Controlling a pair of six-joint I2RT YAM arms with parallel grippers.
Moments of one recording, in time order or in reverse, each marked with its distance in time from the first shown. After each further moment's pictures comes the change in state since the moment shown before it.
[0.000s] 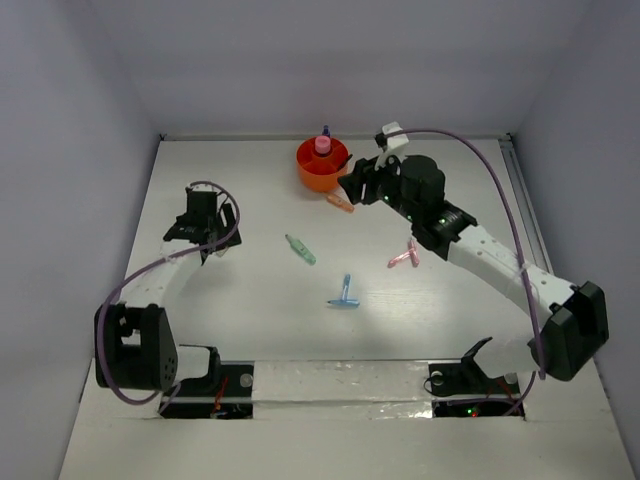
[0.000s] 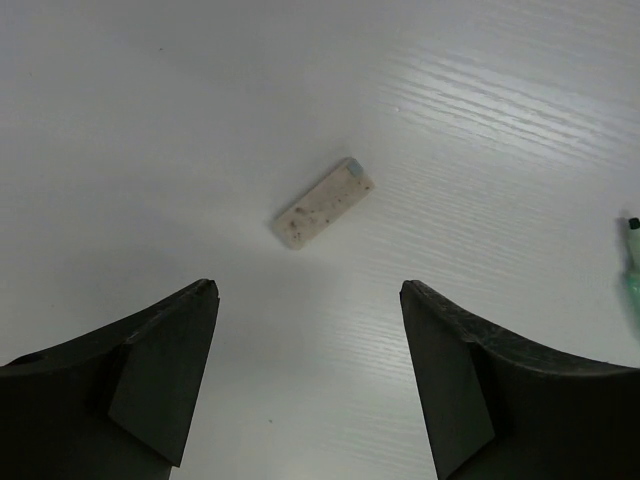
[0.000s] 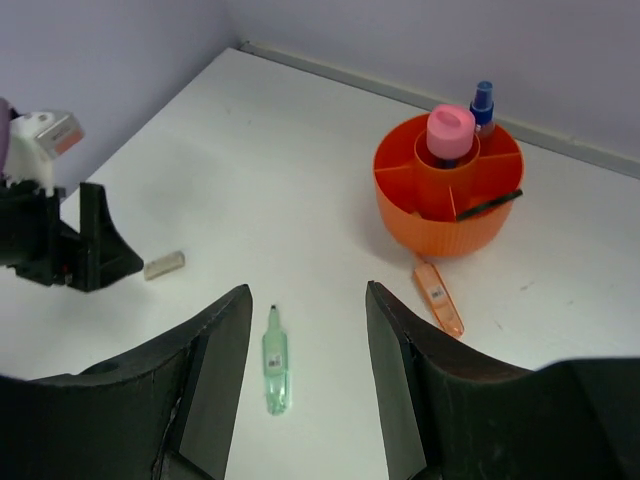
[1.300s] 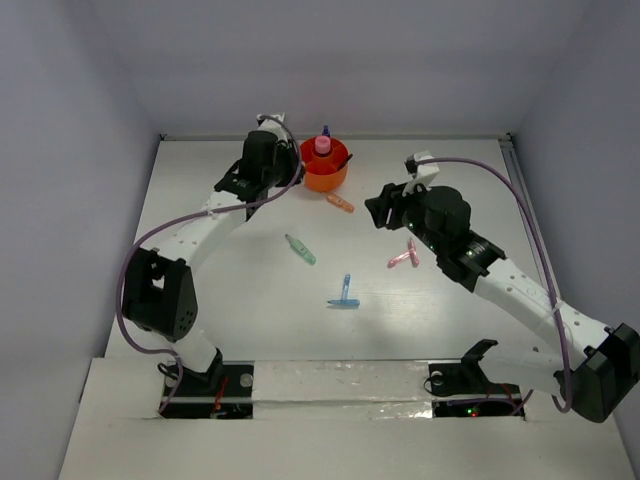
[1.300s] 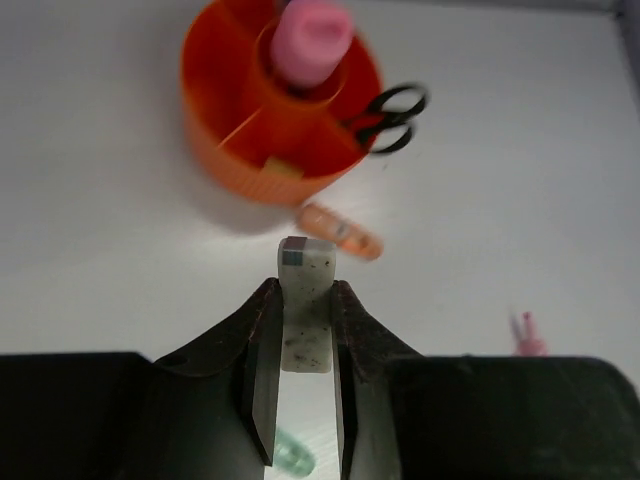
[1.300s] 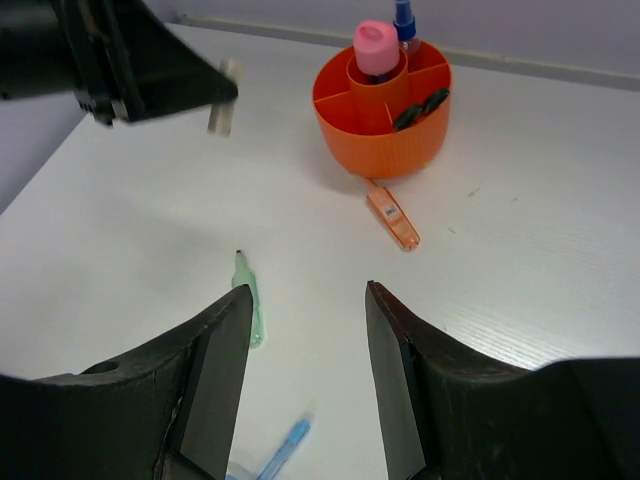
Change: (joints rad) left arm -0.307 0.351 0.500 0.224 0.224 -0.097; right arm 0.000 -0.269 -0.247 -0.084 0.127 0.060
